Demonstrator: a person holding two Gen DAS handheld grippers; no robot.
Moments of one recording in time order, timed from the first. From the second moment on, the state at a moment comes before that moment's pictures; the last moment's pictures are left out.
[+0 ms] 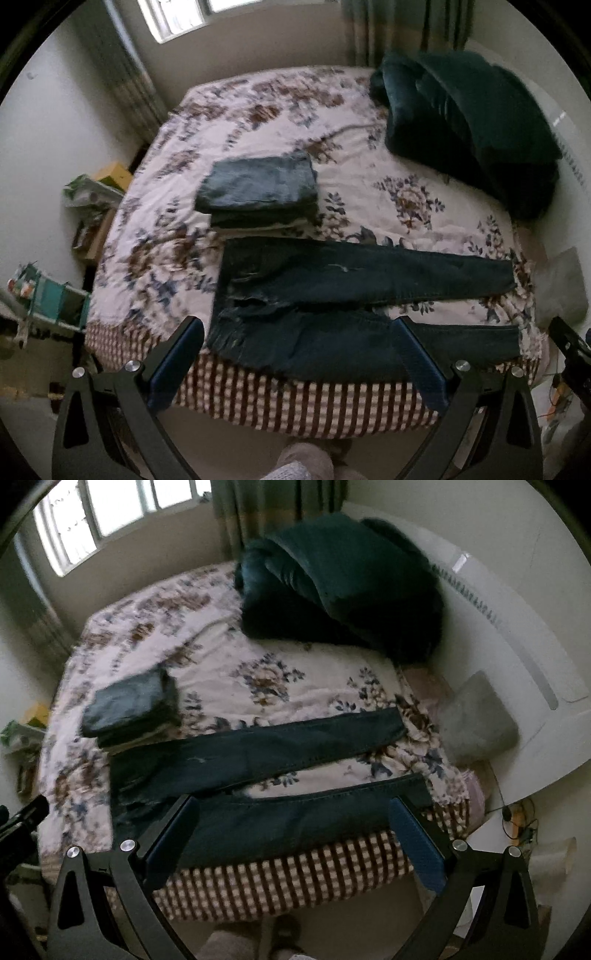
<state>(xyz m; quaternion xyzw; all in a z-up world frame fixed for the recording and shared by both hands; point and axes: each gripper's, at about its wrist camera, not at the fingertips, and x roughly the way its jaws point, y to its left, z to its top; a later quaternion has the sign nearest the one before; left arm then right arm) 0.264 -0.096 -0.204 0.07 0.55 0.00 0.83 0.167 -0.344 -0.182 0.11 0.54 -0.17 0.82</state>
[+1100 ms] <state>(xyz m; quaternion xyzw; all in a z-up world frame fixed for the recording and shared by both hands) 0.516 -0.249 -0.636 0.37 0.64 -0.23 0.63 0.493 -0.423 -0.711 -0.25 0.77 0.12 0.58</state>
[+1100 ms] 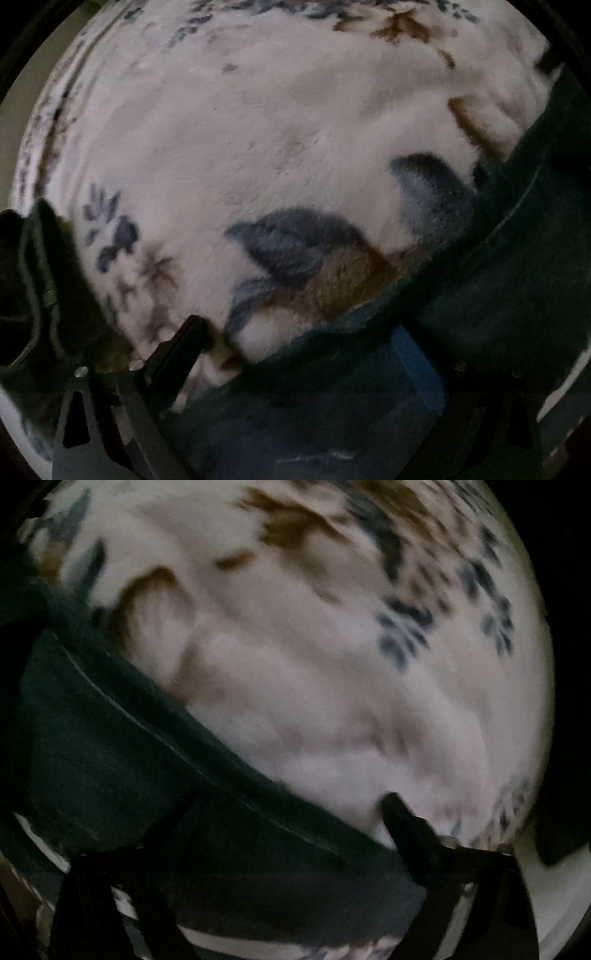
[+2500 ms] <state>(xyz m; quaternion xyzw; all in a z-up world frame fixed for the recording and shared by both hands) 0.198 -0.140 -0.563 -0.10 0.72 -0.05 0.68 0.161 -0.375 -0.641 -0.06 0.75 0.12 0.65</state>
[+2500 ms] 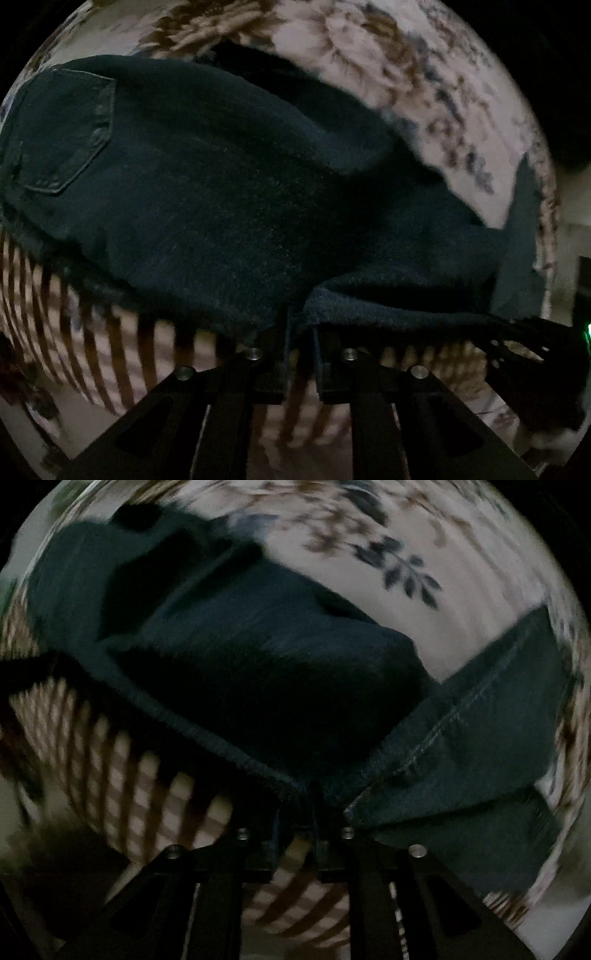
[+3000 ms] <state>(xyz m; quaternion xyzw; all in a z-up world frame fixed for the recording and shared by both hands) 0.221 -0.164 -0.529 -0.02 0.68 0.01 0.73 0.262 -0.530 -0.603 0.20 0.66 -0.12 0.71</state>
